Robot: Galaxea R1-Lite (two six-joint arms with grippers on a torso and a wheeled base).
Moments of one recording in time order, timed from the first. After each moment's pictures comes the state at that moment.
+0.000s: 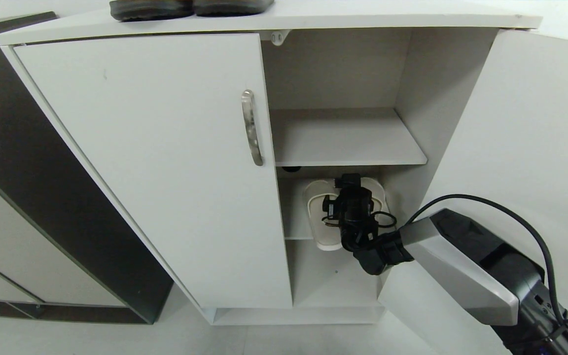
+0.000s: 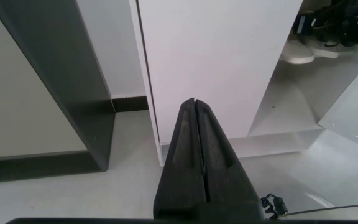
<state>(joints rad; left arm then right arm) 0.00 0.00 0.00 0.00 -0.06 0.03 0.57 2.63 -1.77 -0.82 -0.63 0.04</state>
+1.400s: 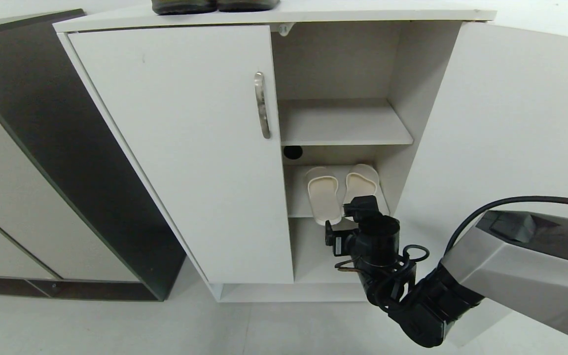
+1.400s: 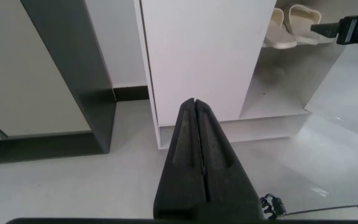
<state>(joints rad) 0.00 0.00 0.00 0.00 -0.05 0.03 0.73 2.26 -0.98 -1.18 -0.63 0.07</state>
